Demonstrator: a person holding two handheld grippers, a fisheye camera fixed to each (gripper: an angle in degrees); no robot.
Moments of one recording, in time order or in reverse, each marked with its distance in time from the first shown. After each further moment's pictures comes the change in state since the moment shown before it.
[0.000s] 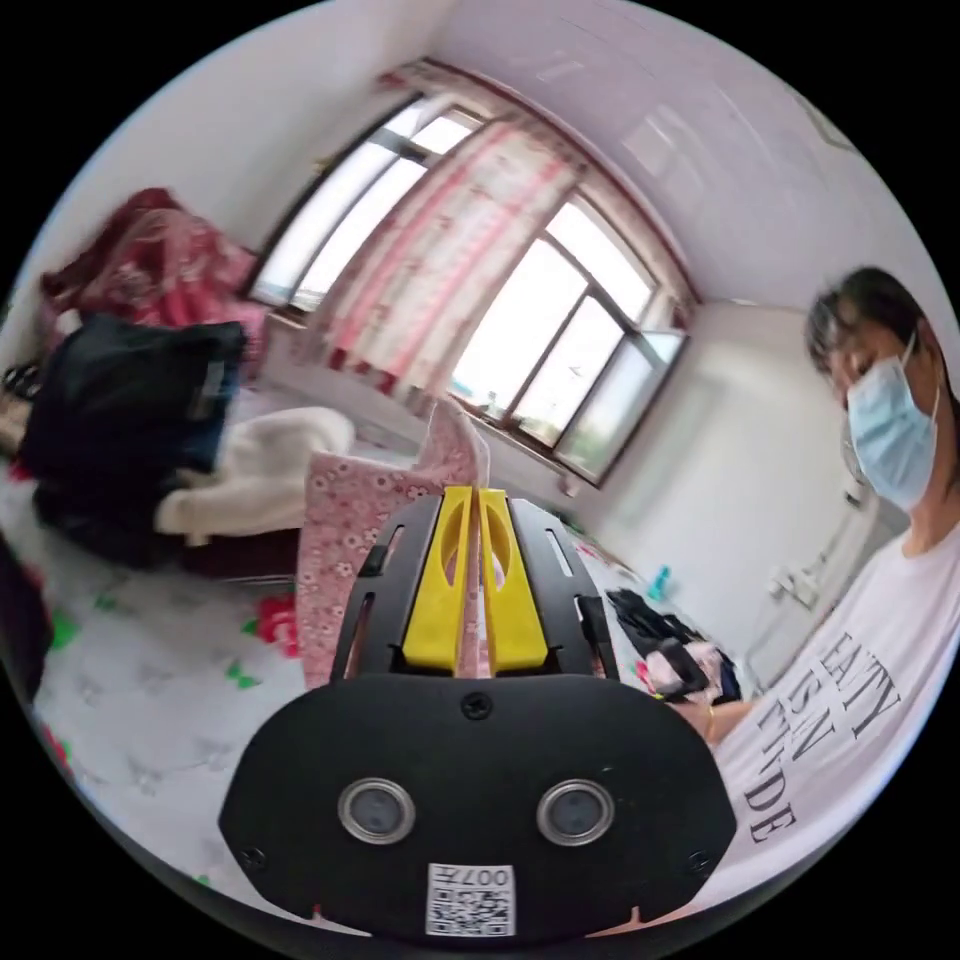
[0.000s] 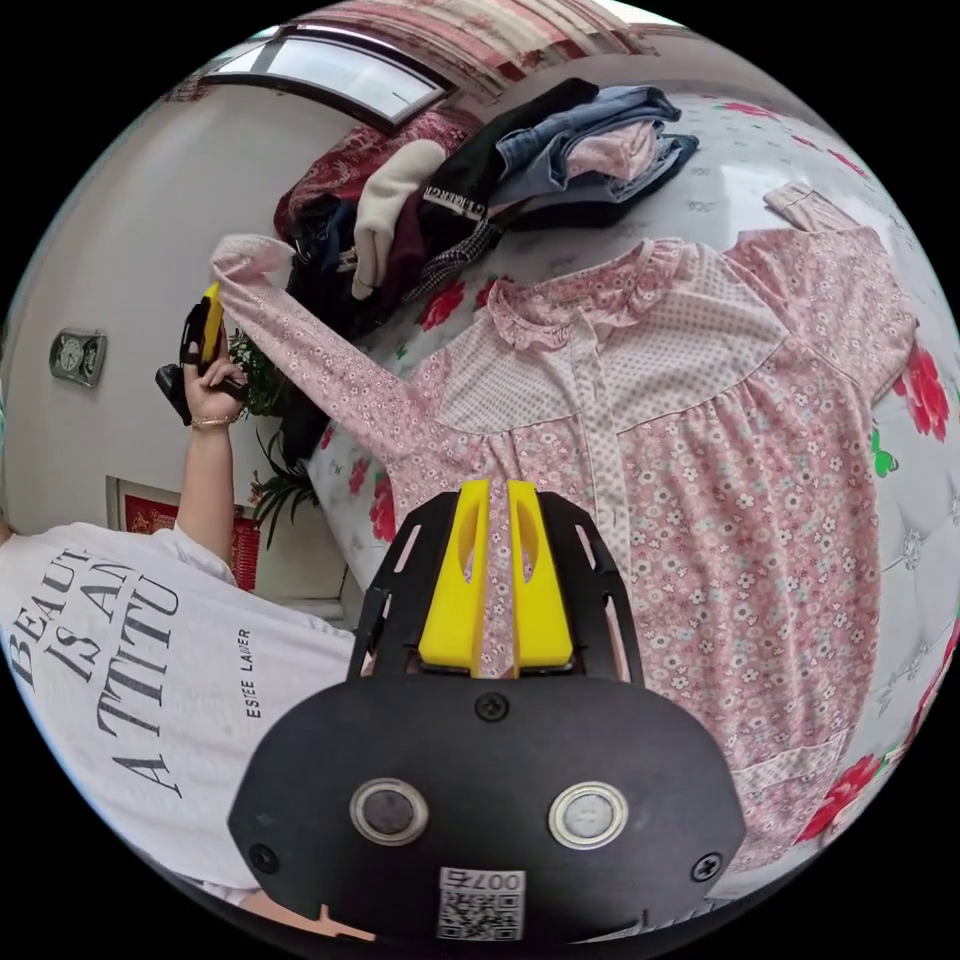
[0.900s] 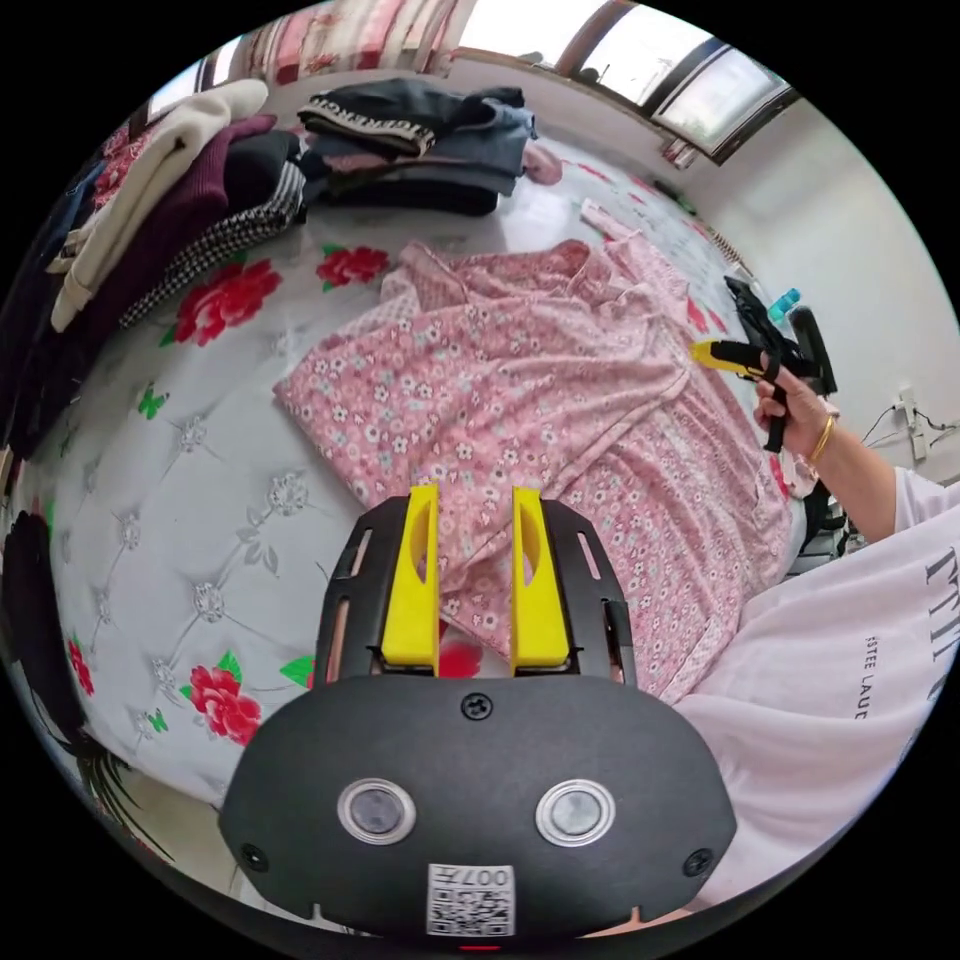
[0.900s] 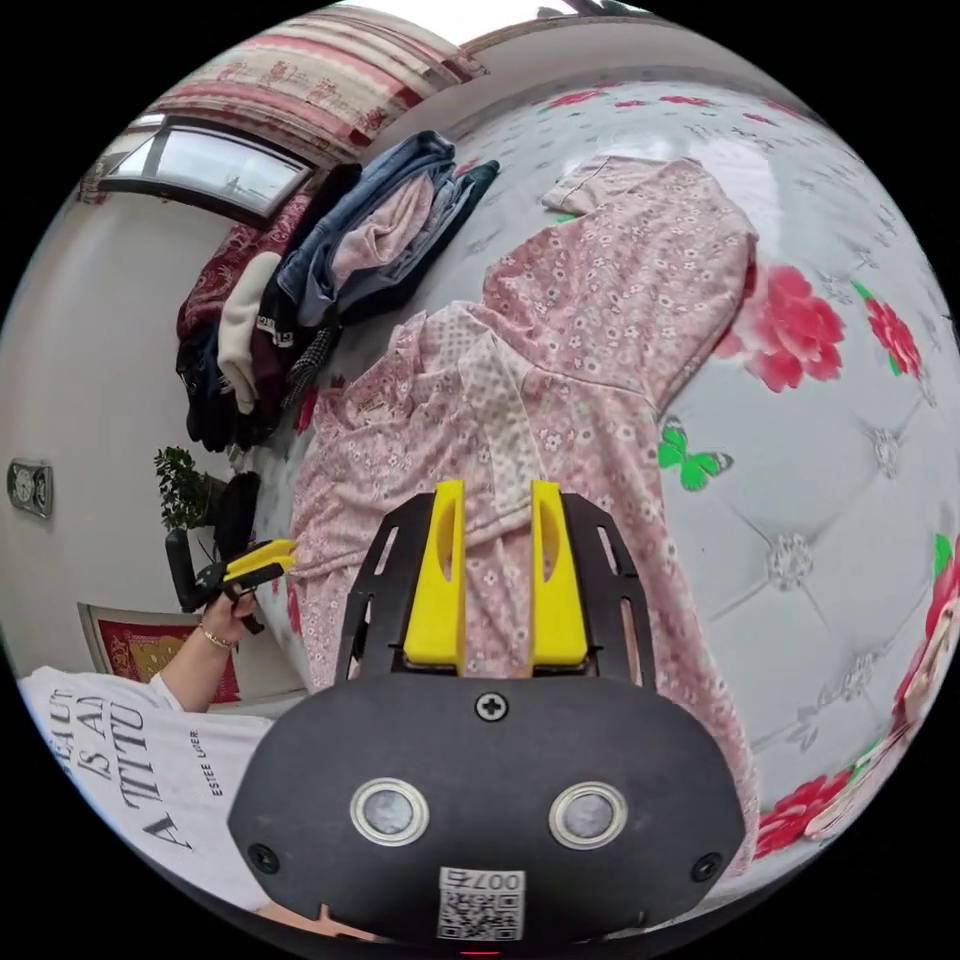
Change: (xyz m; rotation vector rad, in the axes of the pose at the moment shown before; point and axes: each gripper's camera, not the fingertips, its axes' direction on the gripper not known) left arm 0.028 0.366 0.257 -1.007 -0.353 -0.036; right arm 0.066 -0.062 -0.007 0.101 0.154 0.249
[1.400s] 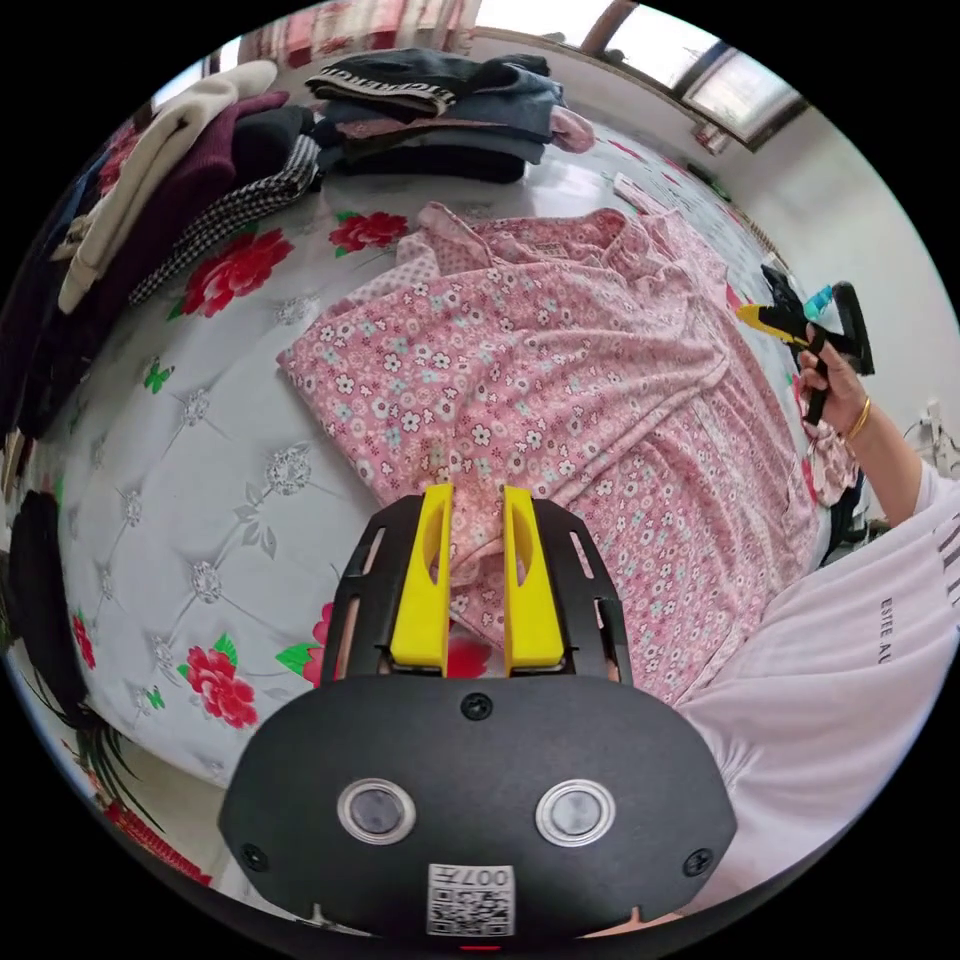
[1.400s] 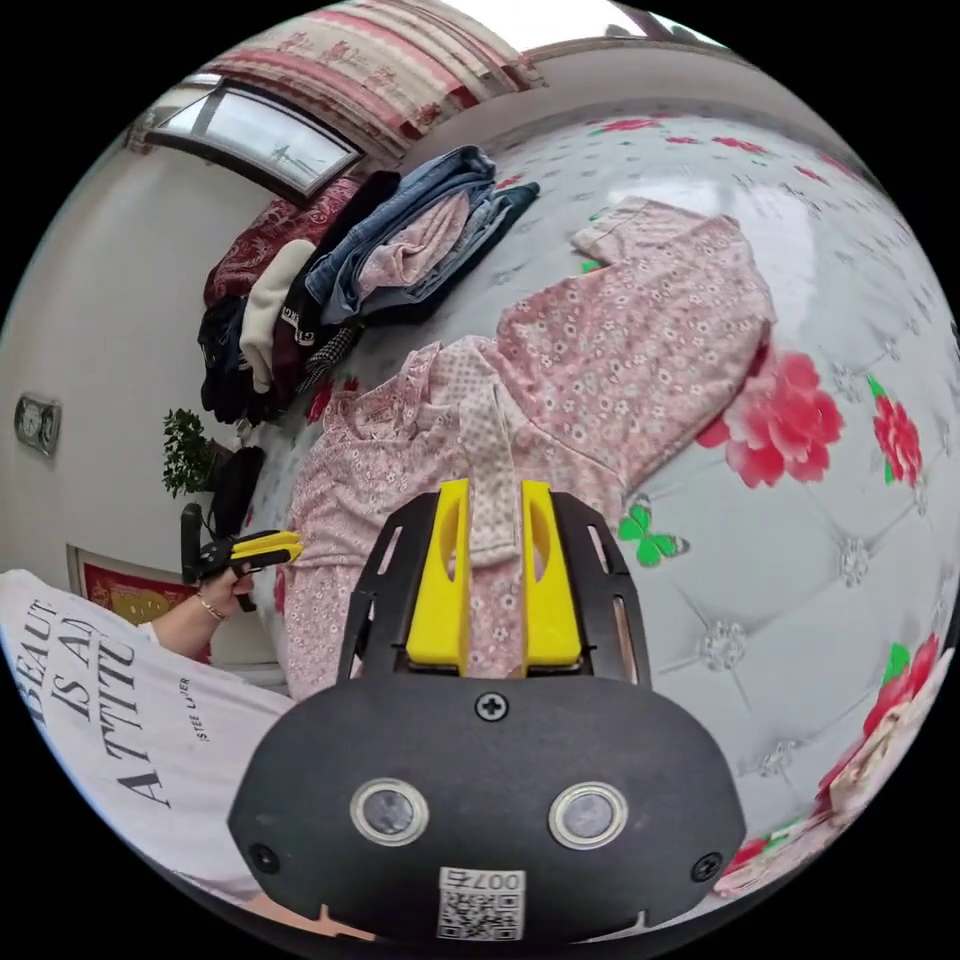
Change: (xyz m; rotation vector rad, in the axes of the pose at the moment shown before) left arm -0.029 -0.022 0.057 -0.042 -0.047 -0.064; right arm -0.034 -0.003 -0.036 0.050 -0.008 -0.163
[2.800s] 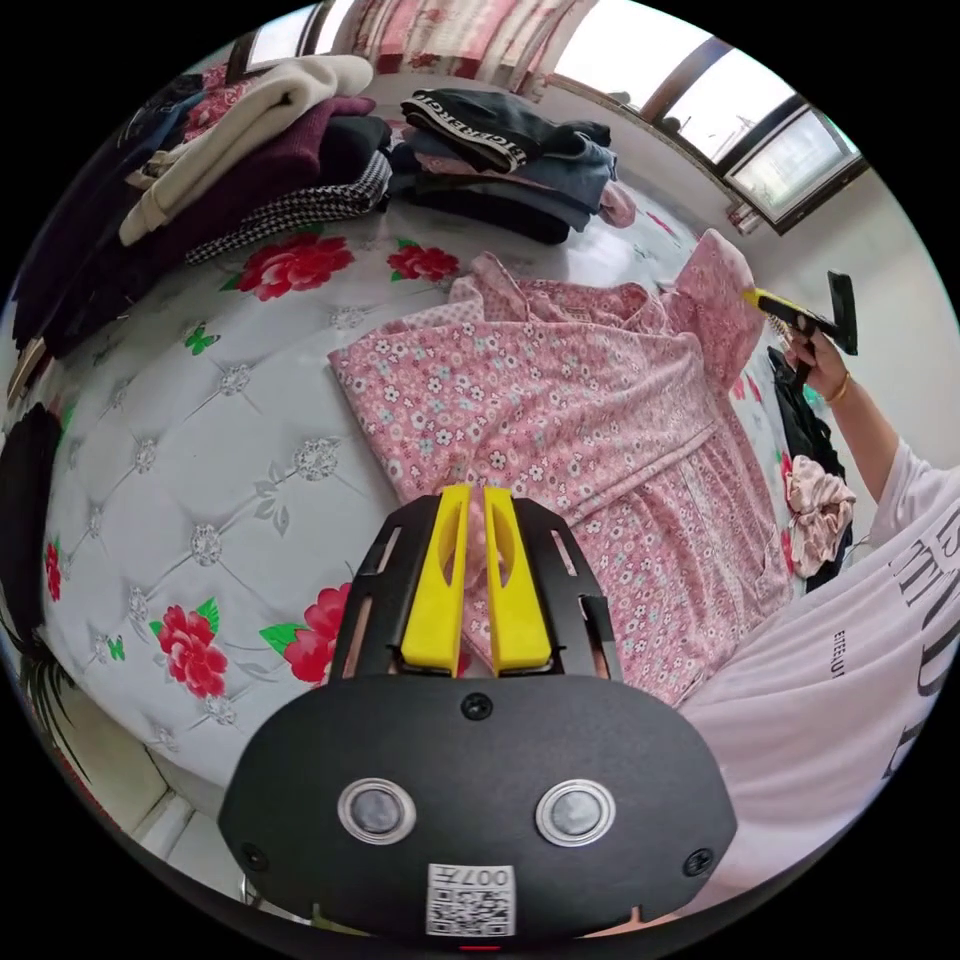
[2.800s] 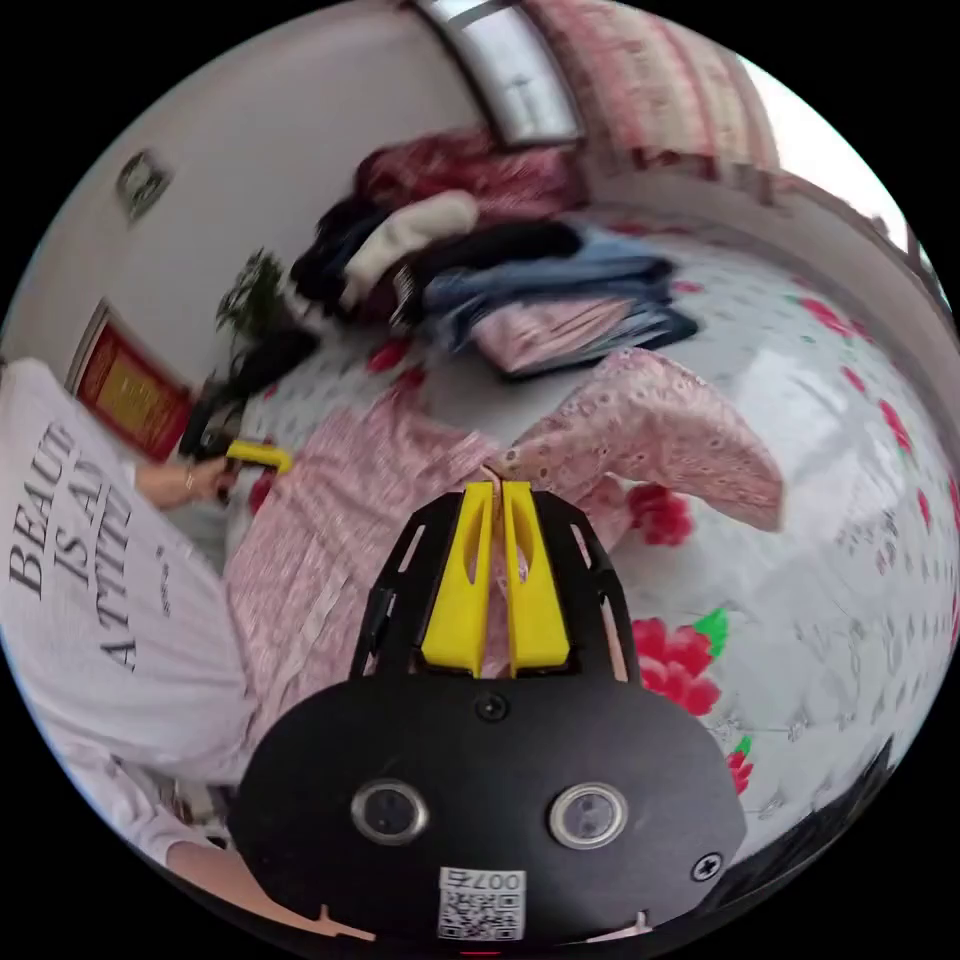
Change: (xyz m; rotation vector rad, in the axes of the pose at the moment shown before) left arm -0.133 -0.006 -0.042 0.137 -0.001 -0.143; right arm -0.105 -0.106 -0.075 -0.192 -0.008 -0.643
